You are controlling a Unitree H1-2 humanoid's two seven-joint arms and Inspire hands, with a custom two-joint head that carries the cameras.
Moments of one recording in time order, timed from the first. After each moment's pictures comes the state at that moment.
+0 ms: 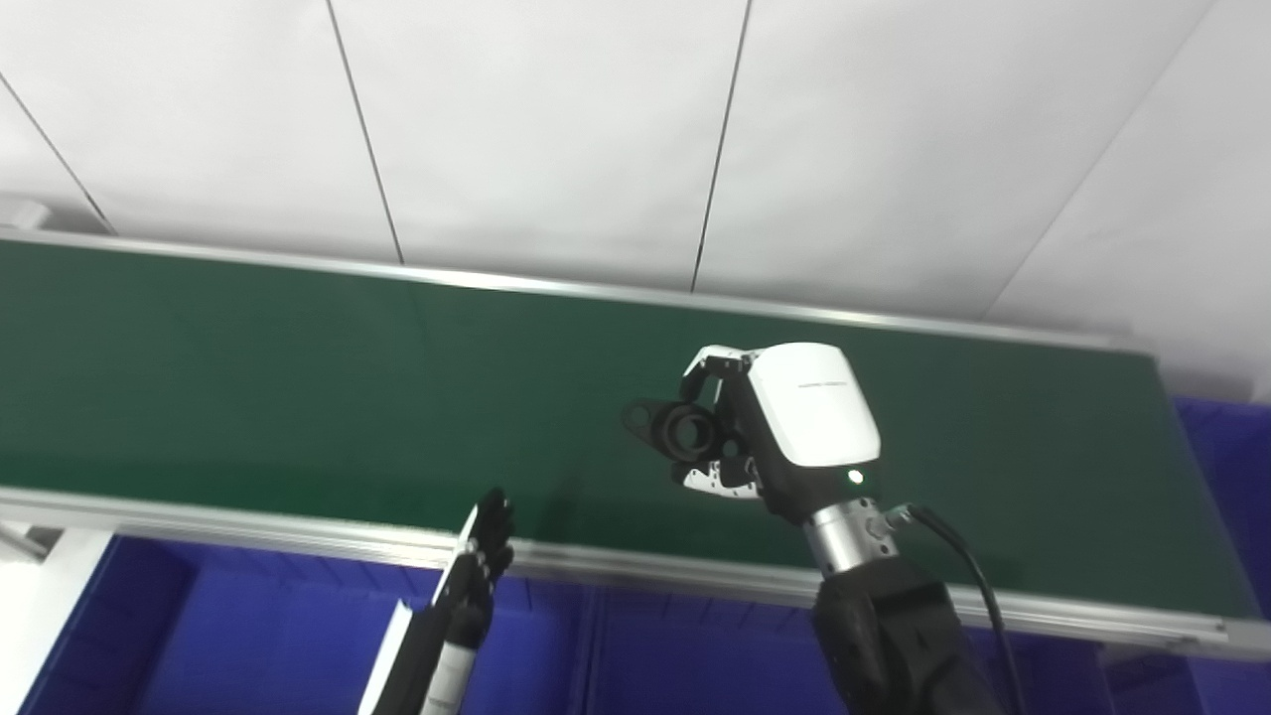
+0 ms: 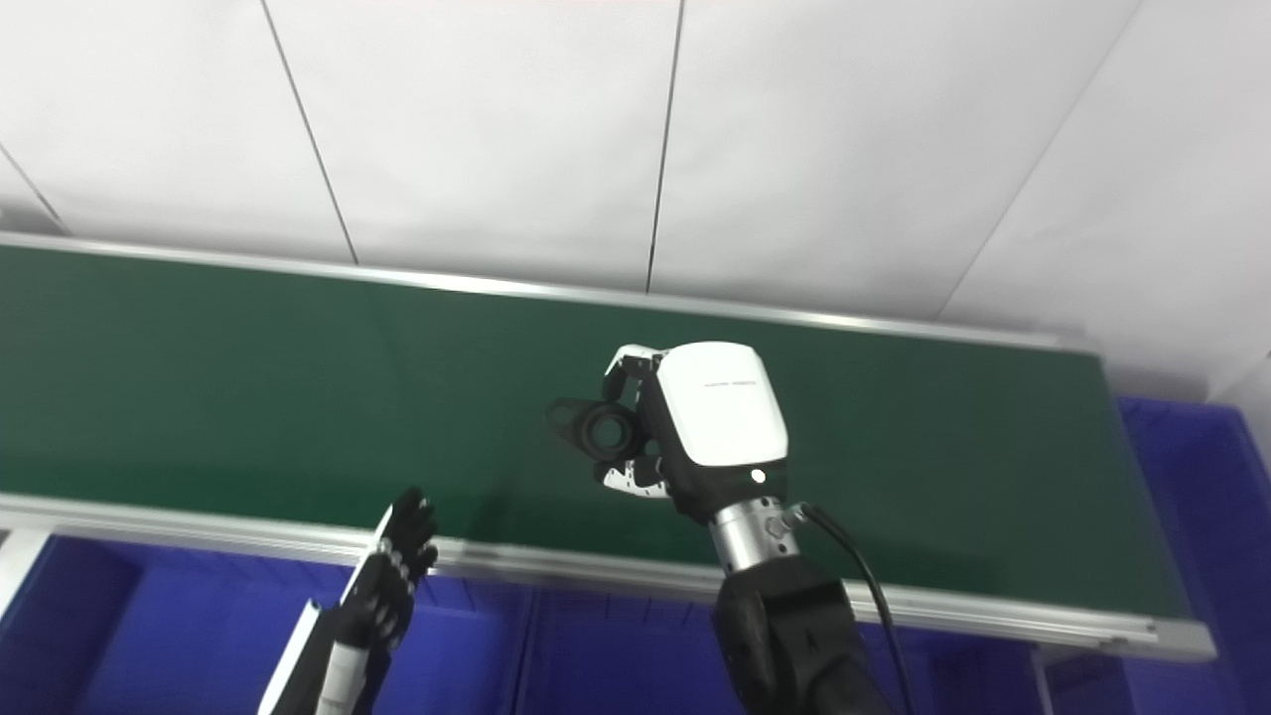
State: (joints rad) left arm 0.62 0.05 -0.30 -0.35 -0.02 -0.21 -0.05; right arm 0.01 -0.13 0.53 -0.44 -1.20 0.29 0.16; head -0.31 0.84
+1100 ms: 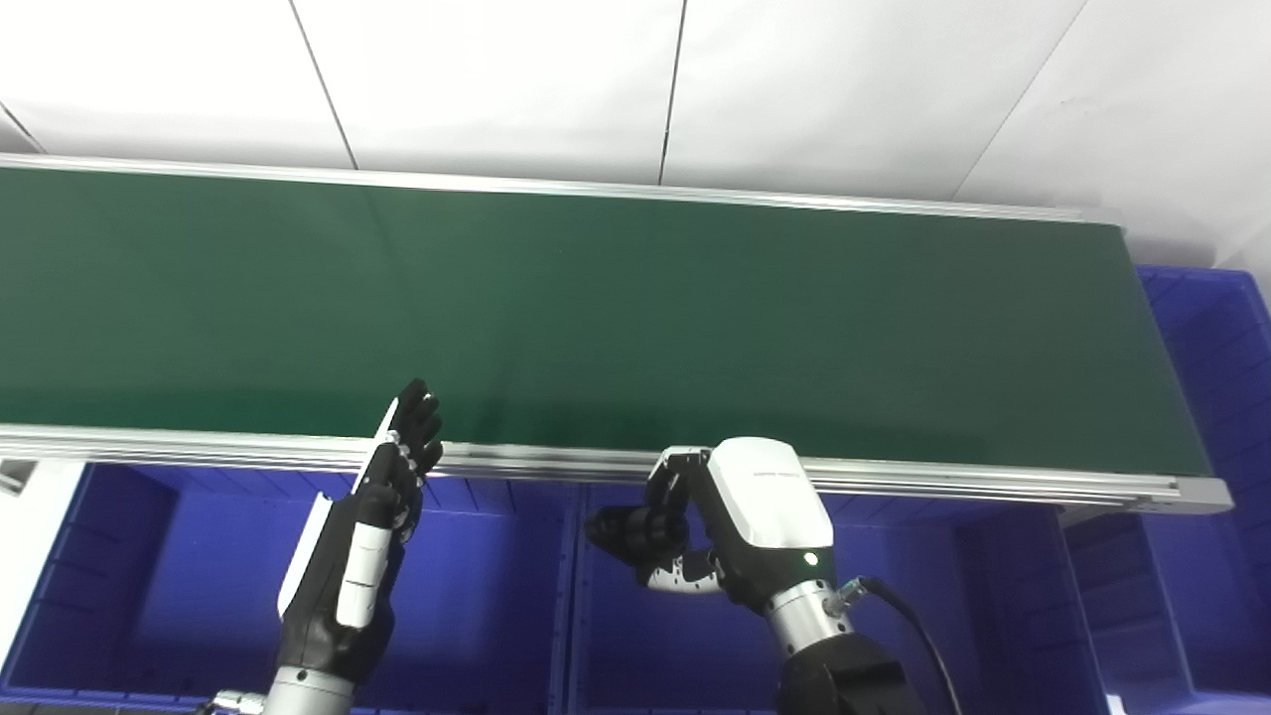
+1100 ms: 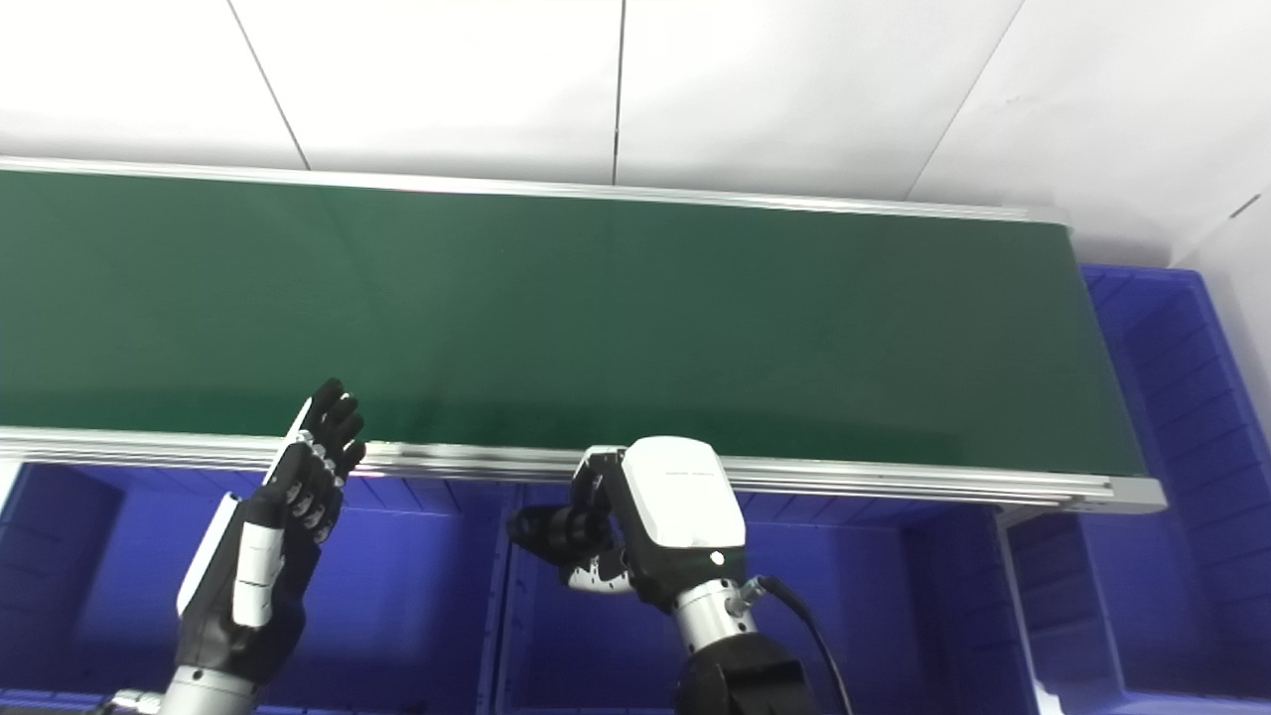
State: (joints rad) left arm 0.60 0.12 -0.20 -0.47 -0.10 -0.07 -0.10; right arm 0.35 -0.07 0.54 -0.42 -1.24 0.26 0.27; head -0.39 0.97
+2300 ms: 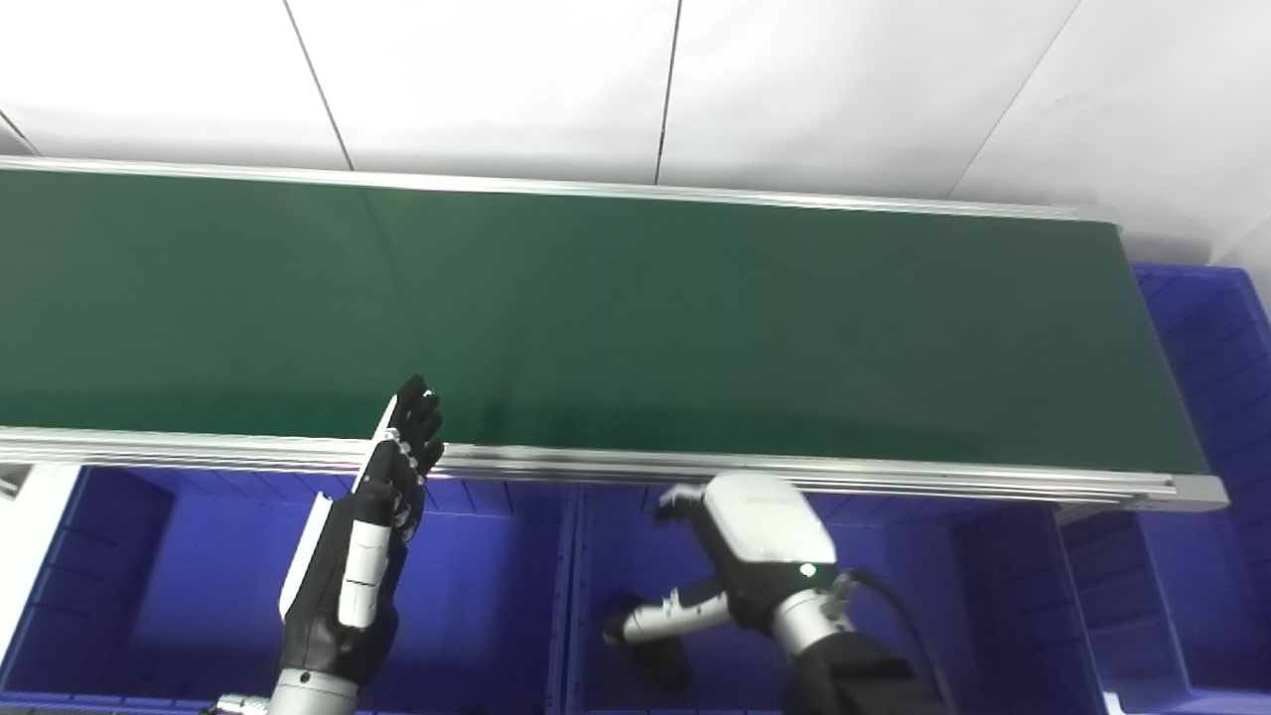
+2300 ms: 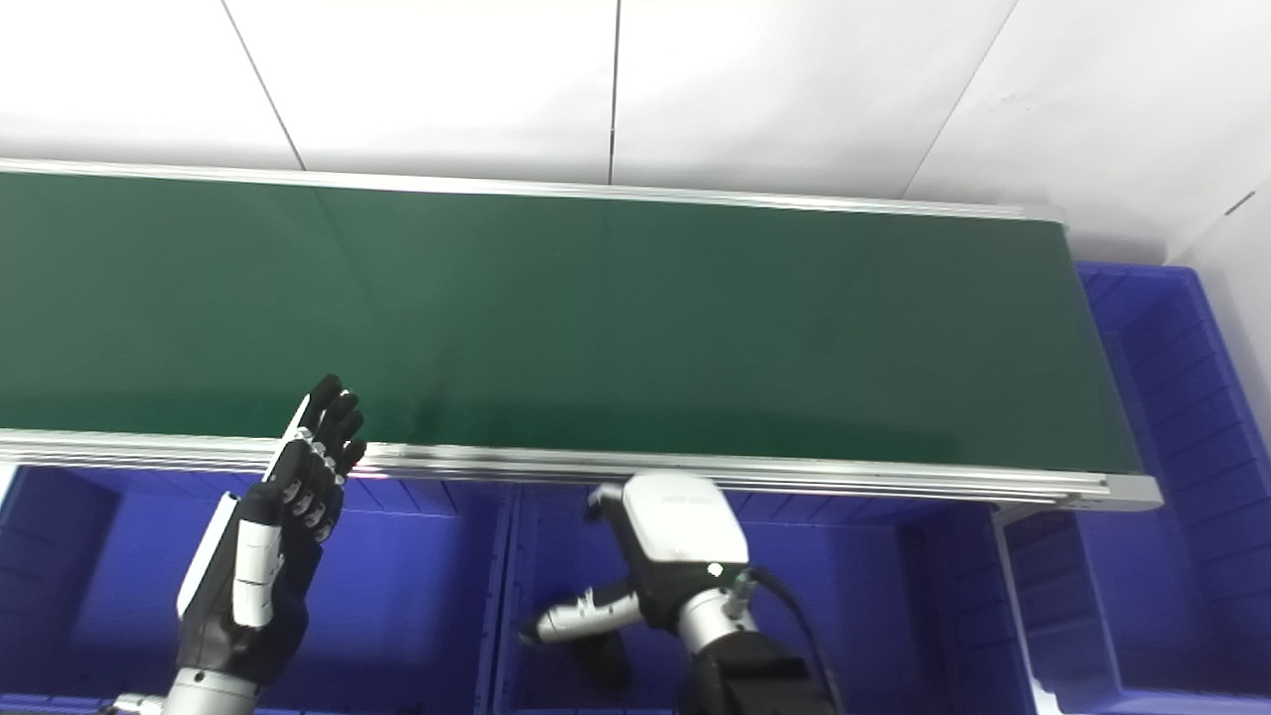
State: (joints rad) left arm 0.61 0.09 -0.20 -0.48 -0.09 -0.05 -0.10; right arm 0.44 0.02 0.48 -0.72 -1.34 0.30 0.65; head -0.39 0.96
